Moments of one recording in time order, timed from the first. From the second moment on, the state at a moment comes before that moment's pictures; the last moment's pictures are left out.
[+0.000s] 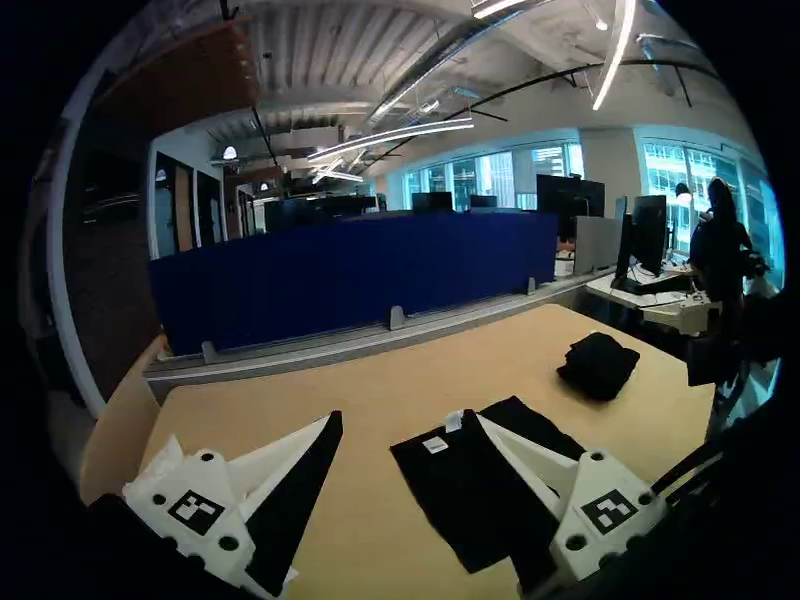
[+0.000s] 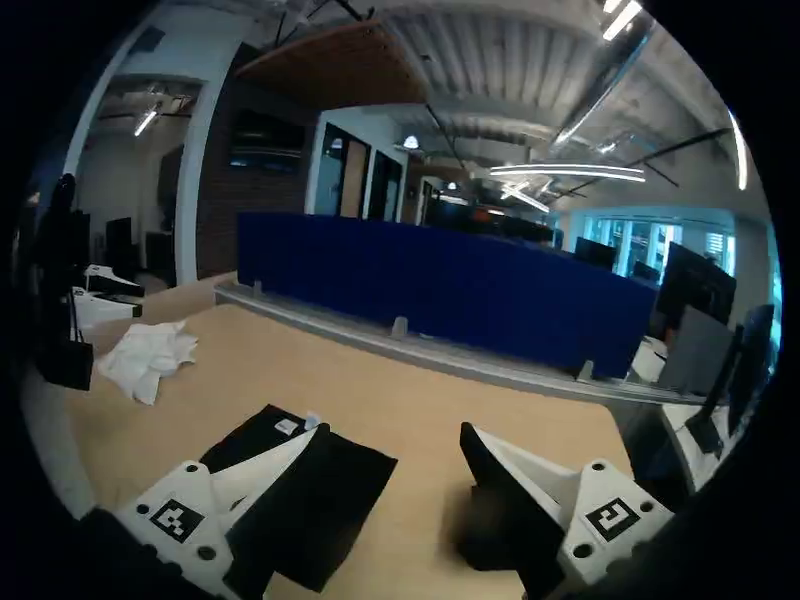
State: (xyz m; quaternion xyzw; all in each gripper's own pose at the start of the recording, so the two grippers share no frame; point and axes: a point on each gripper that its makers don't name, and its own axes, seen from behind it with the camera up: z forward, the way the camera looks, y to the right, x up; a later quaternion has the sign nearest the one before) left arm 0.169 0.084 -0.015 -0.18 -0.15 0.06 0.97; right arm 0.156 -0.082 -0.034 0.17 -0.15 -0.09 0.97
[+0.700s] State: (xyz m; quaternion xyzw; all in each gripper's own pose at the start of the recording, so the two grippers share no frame) left arm 0.061 0.124 -0.050 -0.29 -0.27 0.09 0.91; right arm 0.067 -0.109 -0.074 0.27 -0.29 -0.13 0.91
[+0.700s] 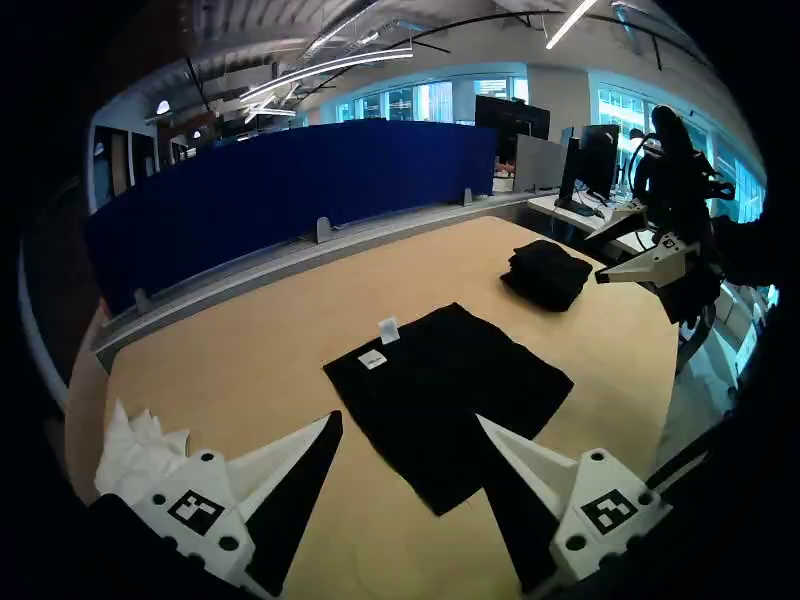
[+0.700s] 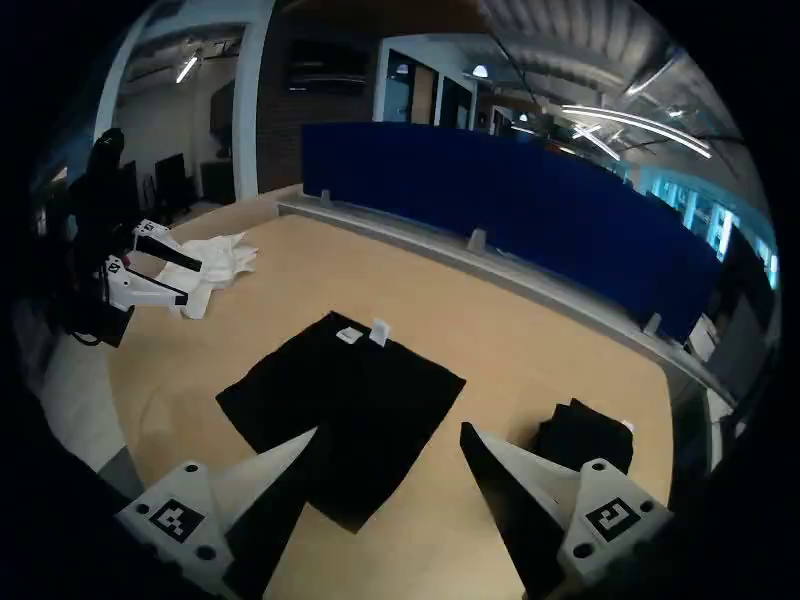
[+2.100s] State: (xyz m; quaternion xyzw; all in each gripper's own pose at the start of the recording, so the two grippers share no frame) left arm -0.133 0.144 -0.092 -0.31 -0.40 0.13 0.85; right arm -0.120 -0.107 -0.131 0.29 -0.39 -0.14 0.86
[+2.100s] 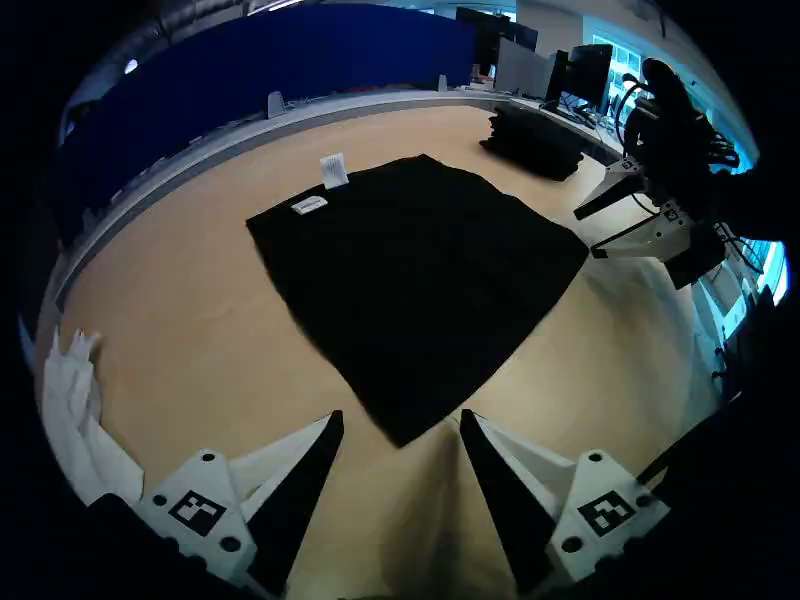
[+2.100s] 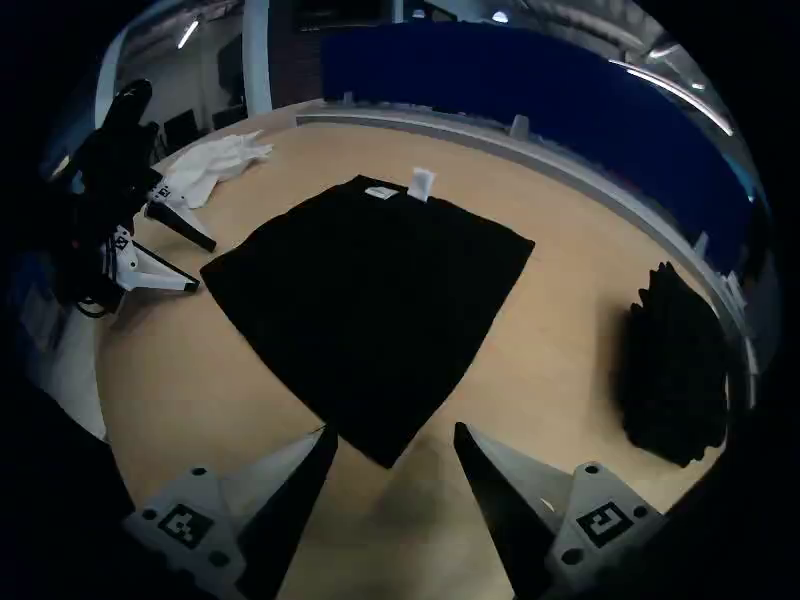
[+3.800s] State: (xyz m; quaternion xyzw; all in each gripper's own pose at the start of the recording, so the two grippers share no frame) left arm -0.140 0.148 -0.089 -0.27 -0.42 0.12 0.86; right arm -0.127 -0.114 -0.134 0.28 -0.40 -0.13 0.86
